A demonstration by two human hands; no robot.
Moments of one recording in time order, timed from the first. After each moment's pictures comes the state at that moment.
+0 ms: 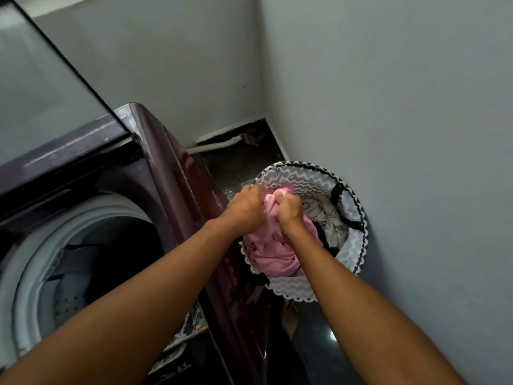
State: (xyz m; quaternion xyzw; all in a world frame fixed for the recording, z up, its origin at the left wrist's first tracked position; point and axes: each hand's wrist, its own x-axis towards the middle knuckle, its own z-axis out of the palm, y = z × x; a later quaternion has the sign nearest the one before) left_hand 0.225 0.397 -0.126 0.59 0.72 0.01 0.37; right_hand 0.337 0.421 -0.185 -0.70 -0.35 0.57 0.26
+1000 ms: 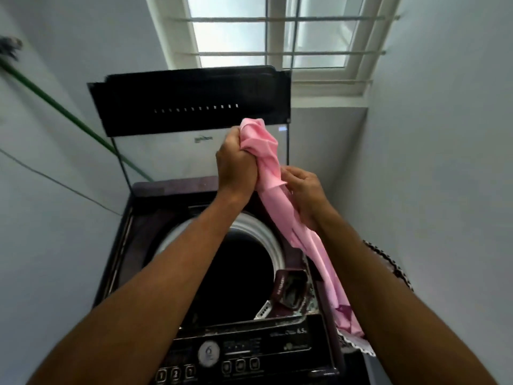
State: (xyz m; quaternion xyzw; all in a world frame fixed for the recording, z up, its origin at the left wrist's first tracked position) left_hand 0.044 0.258 0.196 0.31 0.70 0.64 0.10; right_hand 0.158 0.326 0.147 -0.32 -0.53 0.72 0.31
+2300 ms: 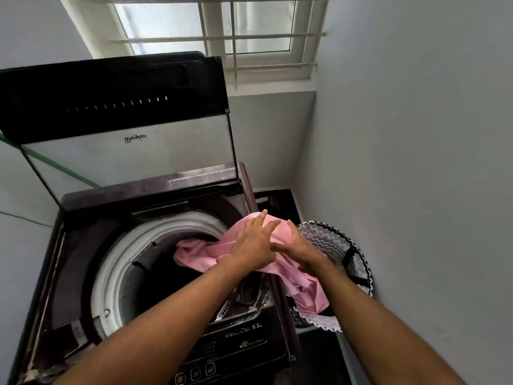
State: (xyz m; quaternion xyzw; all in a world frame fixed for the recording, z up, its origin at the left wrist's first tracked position) left_hand 0.155 0.281 0.021 0.61 0.75 0.08 0.25; right_hand 0.291 0.356 -0.036 -0.54 -0.59 0.60 0.05
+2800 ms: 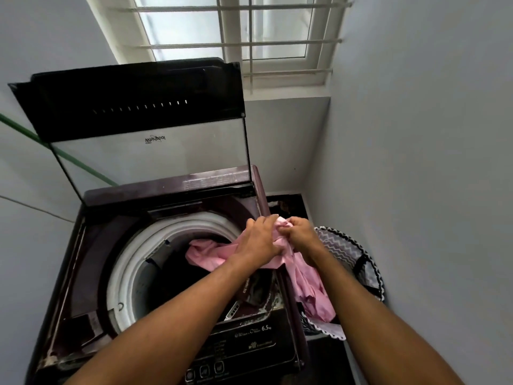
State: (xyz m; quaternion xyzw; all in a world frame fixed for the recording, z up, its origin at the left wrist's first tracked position) left_hand 0.142 0.276 0.027 0.56 0.78 0.16 0.23; right_hand 0.255 0.361 -0.002 -0.52 -0.58 0.60 0.18
